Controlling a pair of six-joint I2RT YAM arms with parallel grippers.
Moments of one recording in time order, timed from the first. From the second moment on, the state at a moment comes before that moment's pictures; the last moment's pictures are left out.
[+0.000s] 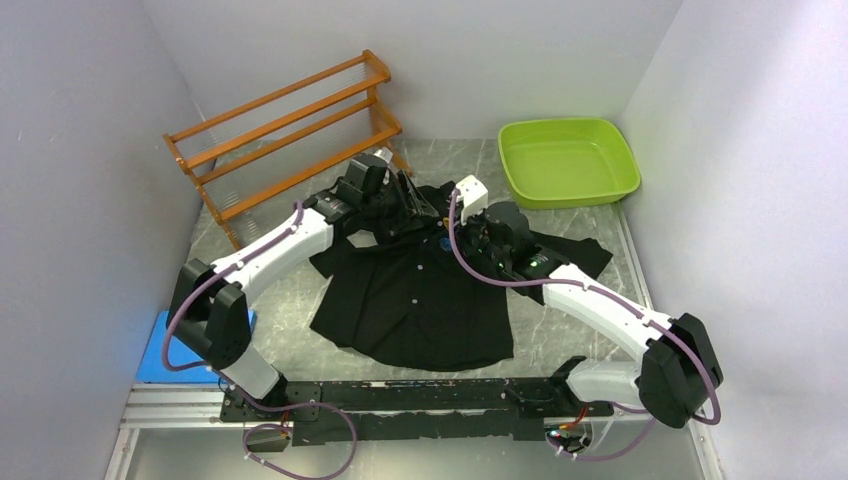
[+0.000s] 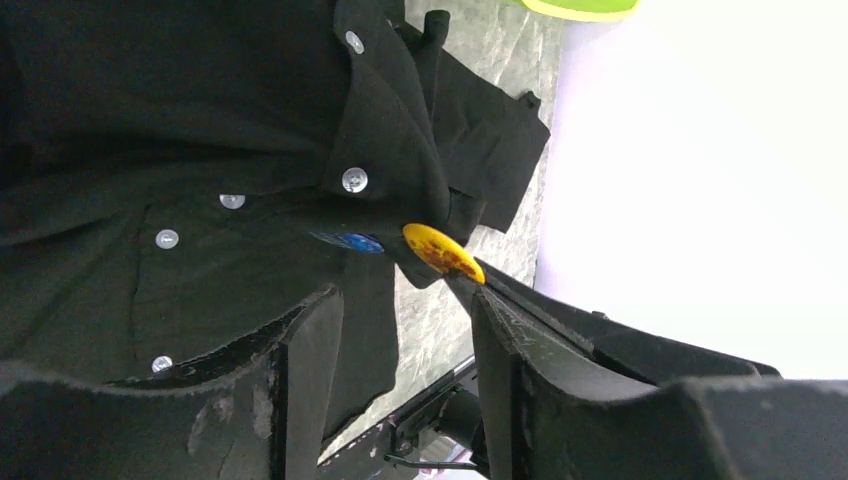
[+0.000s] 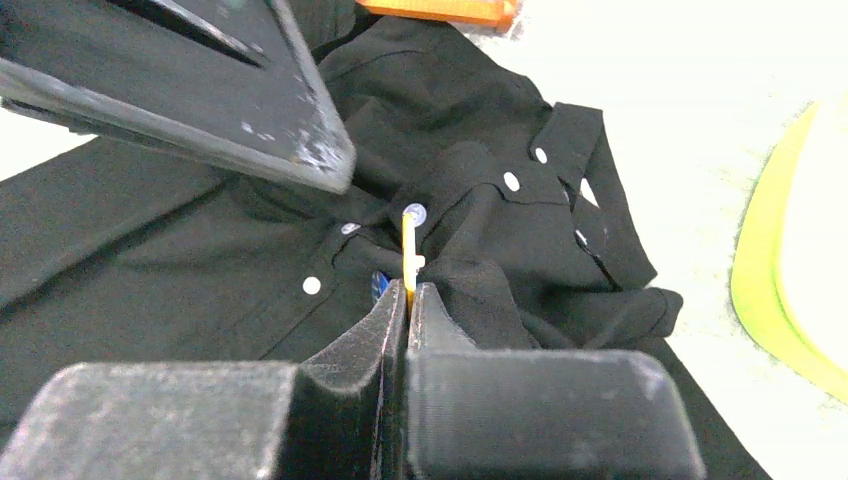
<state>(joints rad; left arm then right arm) -0.60 1.57 1.29 -0.30 0.23 -1.00 0.65 1.21 0.81 0.05 0.04 -0.08</state>
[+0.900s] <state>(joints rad) -0.65 1.72 1.38 -0.27 0.32 -1.12 0.68 1.25 0.82 0.05 0.04 -0.12</state>
